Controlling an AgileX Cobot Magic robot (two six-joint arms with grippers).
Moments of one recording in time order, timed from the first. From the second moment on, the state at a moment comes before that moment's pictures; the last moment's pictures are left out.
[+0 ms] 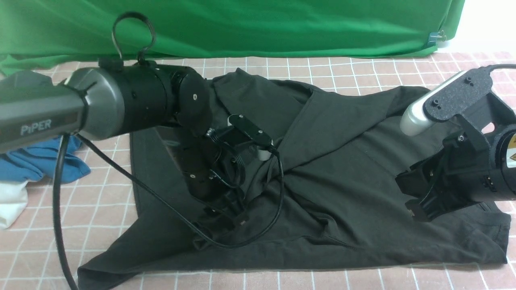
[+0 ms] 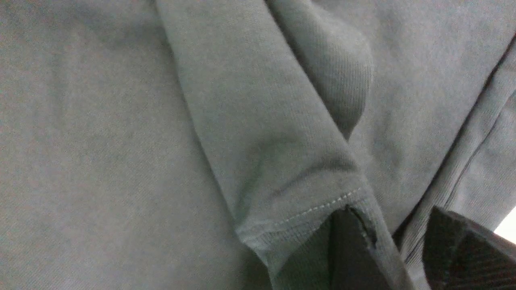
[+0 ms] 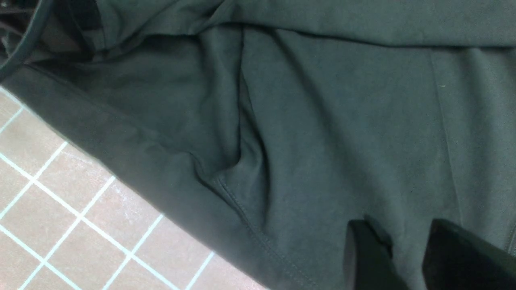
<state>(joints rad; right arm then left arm) 0.47 1.17 -0.83 0.05 0.67 -0.12 -0.46 1.82 -1.22 -0.20 0.97 0.56</state>
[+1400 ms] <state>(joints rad) 0.47 1.17 -0.83 0.08 0.67 -0.12 -0.39 1.79 -1.22 0.07 0.88 0.36</state>
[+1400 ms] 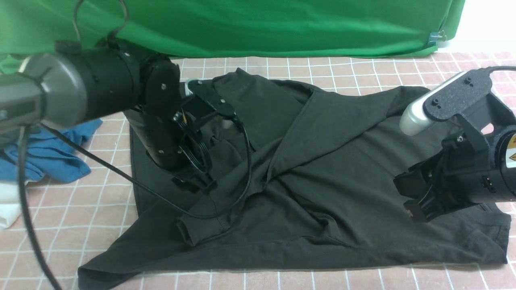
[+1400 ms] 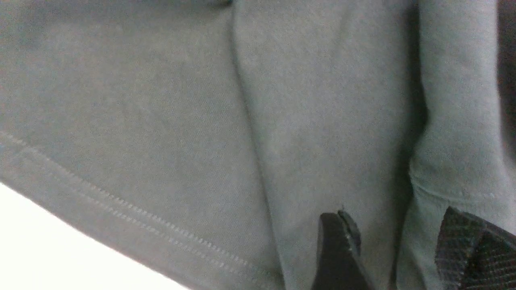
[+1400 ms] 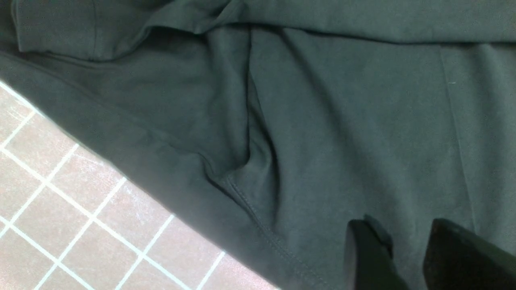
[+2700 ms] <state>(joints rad) 0.47 1.17 -0.83 0.08 0.67 -0.12 -0.39 1.91 -1.22 -0.28 1.02 0.37</state>
